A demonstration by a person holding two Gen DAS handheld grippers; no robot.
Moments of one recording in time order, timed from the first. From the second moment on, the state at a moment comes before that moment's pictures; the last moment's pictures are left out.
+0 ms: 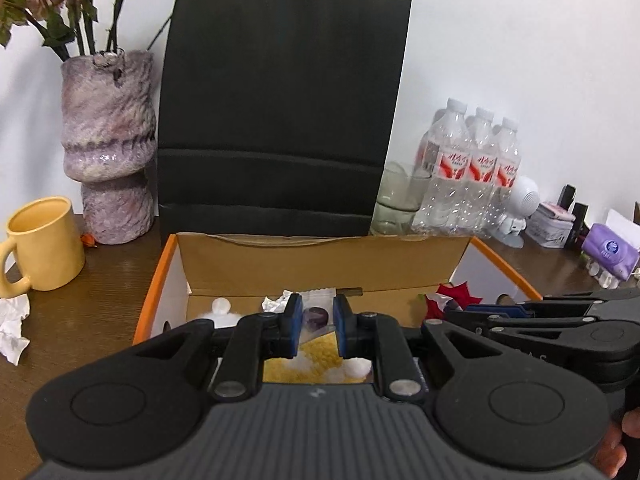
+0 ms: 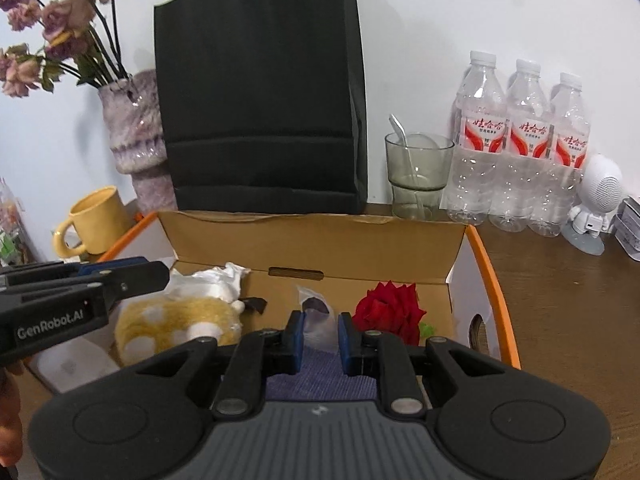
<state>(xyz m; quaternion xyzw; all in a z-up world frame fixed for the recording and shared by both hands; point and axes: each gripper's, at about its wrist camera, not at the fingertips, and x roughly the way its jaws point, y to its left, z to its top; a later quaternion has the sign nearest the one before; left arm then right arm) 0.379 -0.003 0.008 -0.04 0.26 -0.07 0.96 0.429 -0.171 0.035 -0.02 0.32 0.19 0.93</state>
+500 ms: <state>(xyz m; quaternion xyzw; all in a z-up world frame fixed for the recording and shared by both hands) 0.390 -0.009 0.007 -0.02 0.27 -0.05 0.96 0.443 -0.157 0.030 -0.08 0.33 0.18 0.92</state>
